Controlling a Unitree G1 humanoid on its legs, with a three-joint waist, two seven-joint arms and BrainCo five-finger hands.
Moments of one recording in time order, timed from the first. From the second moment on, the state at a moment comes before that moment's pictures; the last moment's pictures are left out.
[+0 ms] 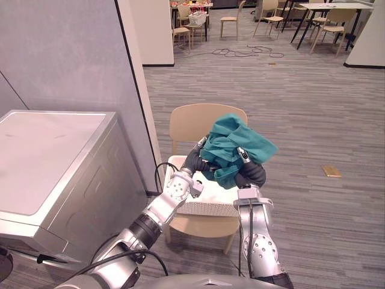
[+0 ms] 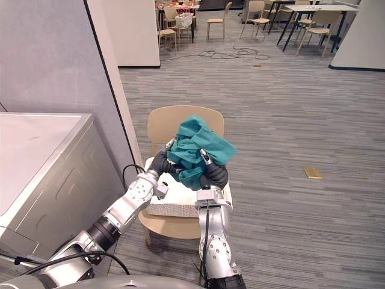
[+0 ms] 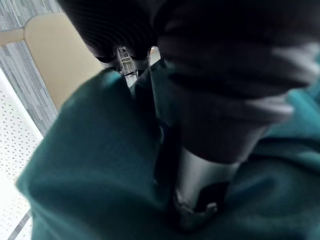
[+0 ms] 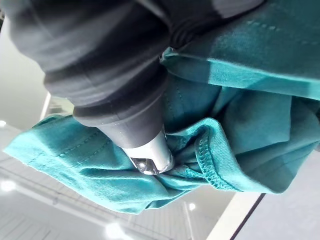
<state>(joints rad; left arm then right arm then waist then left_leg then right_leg) -0.44 -0.02 -0.59 0.41 -0.09 -0.01 0.21 0.12 -0.02 0.19 -0.31 0.99 -0.22 -0.18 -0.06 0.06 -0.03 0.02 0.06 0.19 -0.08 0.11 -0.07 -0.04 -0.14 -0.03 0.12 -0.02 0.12</state>
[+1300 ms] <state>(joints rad) -0.58 -0.09 -0.77 0.45 -0.15 0.00 0.20 0.15 -0.07 0.25 -0.47 1.00 -0.30 -0.18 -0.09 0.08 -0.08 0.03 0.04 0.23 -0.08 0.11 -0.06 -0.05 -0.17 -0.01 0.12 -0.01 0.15</state>
